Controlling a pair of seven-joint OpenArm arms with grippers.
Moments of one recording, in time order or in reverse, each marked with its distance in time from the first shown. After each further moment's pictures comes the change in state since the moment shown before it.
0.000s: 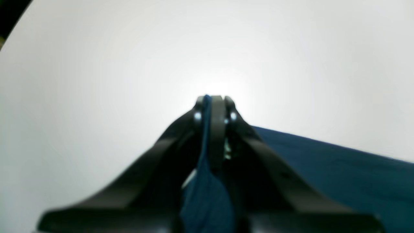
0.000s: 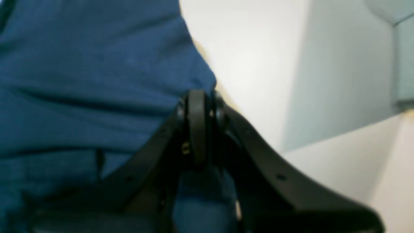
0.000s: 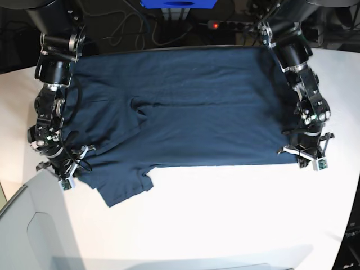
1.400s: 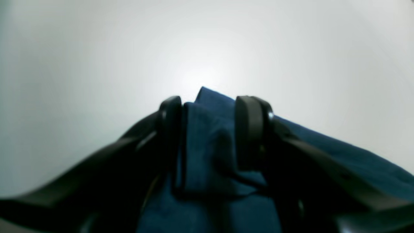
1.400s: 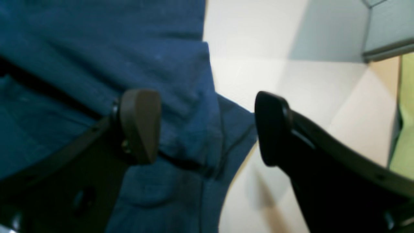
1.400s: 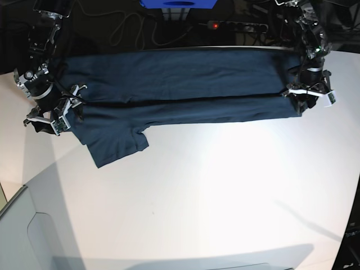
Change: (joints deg) left arm 27.6 2.2 -5.7 15.8 -22.6 0.7 0.2; right arm -28.7 -1.3 8.8 33.7 2.6 12.3 -4.2
